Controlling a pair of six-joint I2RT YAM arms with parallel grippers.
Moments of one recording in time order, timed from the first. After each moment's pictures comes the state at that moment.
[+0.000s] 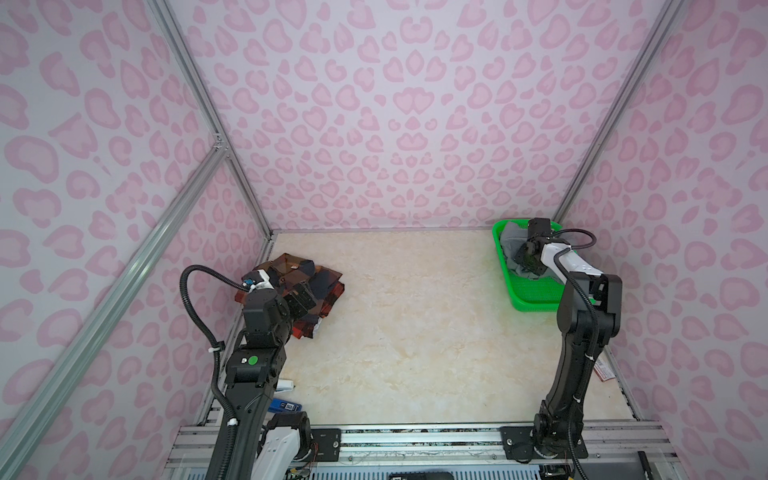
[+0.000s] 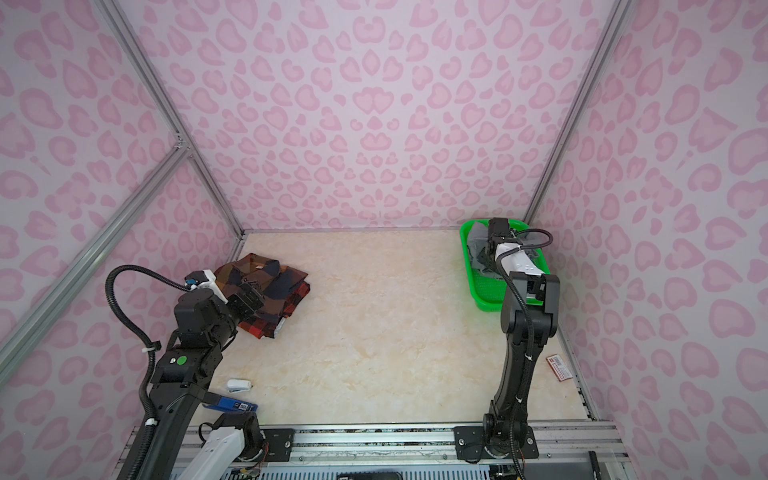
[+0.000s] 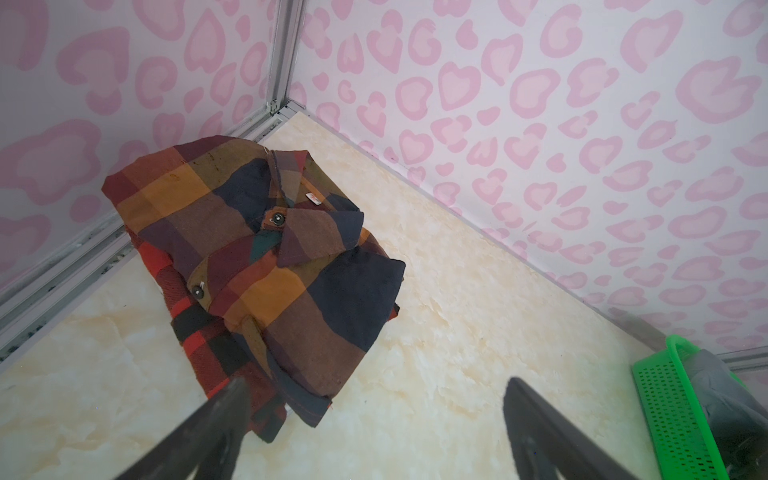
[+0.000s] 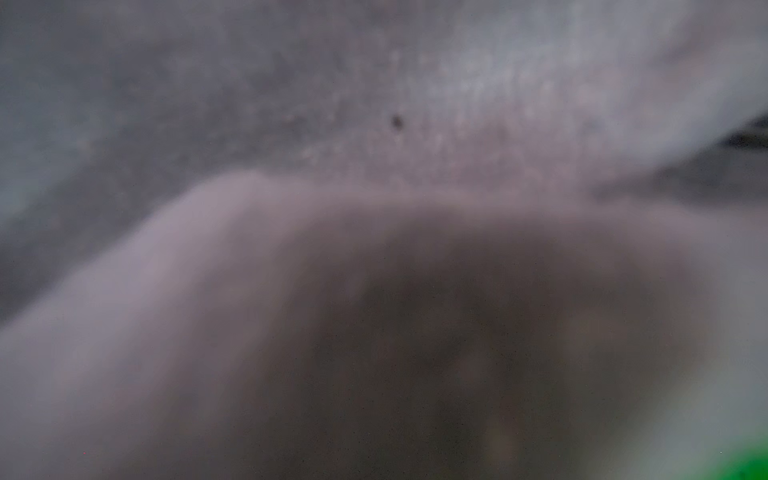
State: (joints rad) left arm 0.01 0.75 0.78 -0.46 -0.08 -0.54; right arm -0.12 2.15 1.70 -0.58 0.21 0.54
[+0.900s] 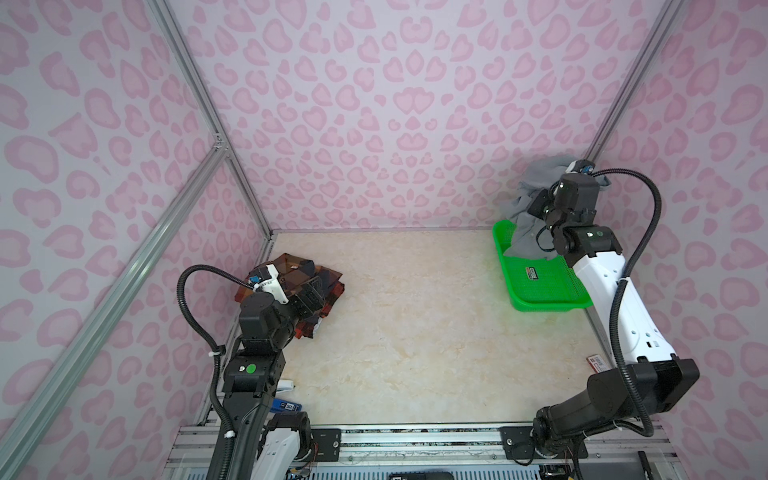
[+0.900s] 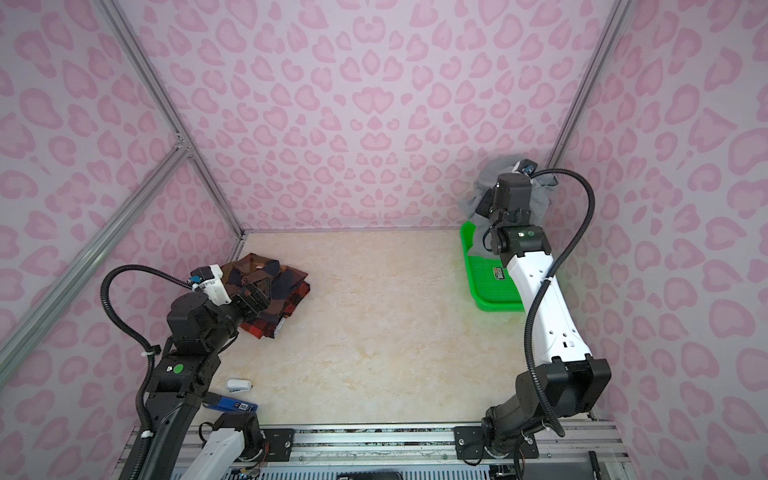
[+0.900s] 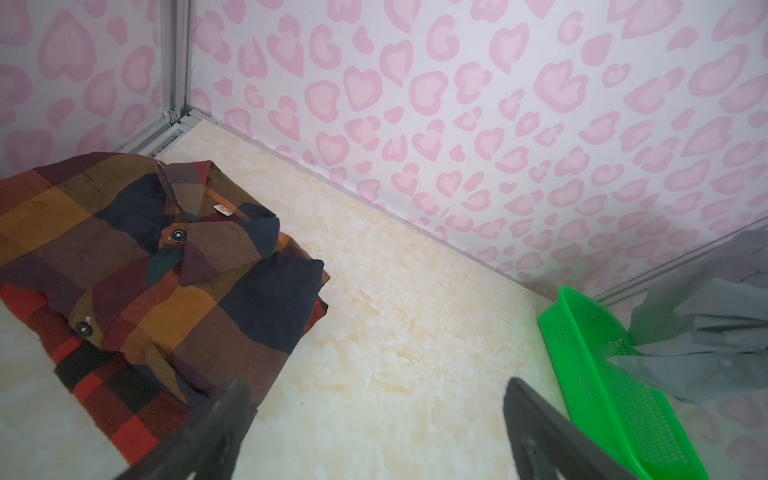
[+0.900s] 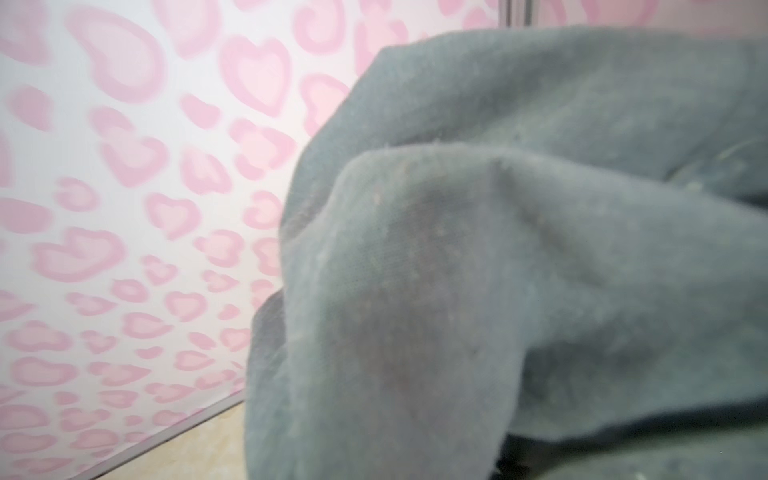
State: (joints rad) left arm -0.01 0.68 0.77 -0.38 0.12 -0.52; right arm 0.10 1.54 1.79 -0.50 0.25 0.41
